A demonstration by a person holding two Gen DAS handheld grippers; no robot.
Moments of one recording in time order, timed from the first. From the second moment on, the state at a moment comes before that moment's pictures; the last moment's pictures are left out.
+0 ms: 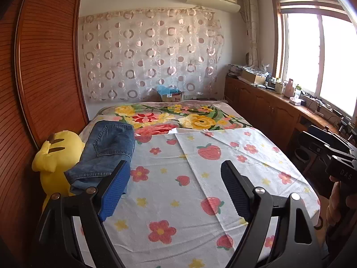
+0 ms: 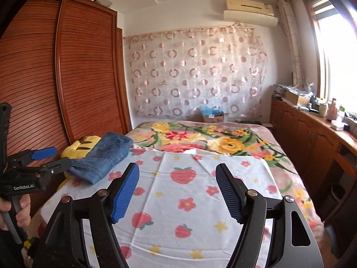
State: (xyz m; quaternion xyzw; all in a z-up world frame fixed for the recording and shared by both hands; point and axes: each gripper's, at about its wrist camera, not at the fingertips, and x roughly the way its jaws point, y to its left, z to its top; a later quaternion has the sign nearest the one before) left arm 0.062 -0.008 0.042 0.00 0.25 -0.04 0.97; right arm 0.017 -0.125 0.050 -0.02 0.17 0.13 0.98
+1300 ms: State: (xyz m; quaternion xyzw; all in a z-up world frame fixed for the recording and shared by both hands) left arm 0.050 -0.014 0.043 0.01 0.24 -0.02 0.97; right arm 0.001 -0.118 0.043 -0.01 0.16 0.10 0.98
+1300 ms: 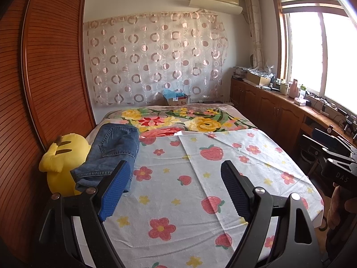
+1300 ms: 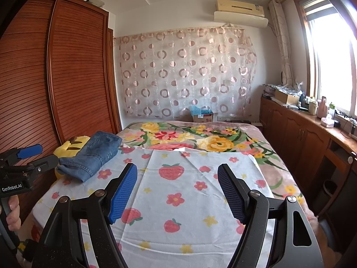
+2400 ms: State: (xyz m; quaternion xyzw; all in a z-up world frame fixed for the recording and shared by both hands) left arm 0.047 -0.014 0.042 0.01 0.24 -0.02 0.97; right arm 0.001 -0.124 0.044 -0.01 0.16 0.10 0.98
